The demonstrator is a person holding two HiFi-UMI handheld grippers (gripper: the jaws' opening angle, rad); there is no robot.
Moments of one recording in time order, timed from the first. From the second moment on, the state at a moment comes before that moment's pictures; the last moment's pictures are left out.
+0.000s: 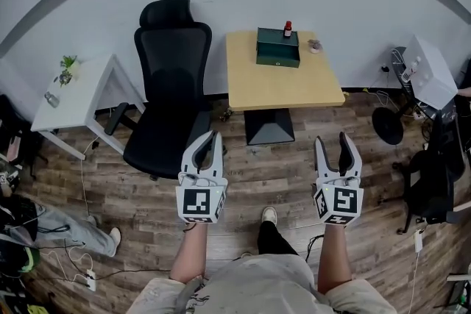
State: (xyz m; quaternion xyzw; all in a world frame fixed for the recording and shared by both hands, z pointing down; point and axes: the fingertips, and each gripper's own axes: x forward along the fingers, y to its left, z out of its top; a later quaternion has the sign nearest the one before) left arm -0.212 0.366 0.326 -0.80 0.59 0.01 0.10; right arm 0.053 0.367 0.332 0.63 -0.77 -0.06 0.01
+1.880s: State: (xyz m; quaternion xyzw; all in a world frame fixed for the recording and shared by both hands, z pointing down) left arm -0.077 0.036 0.328 -0.82 0.57 0.00 0.11; right arm 0.187 0.061 0.360 0.65 -0.76 -0.02 0.02
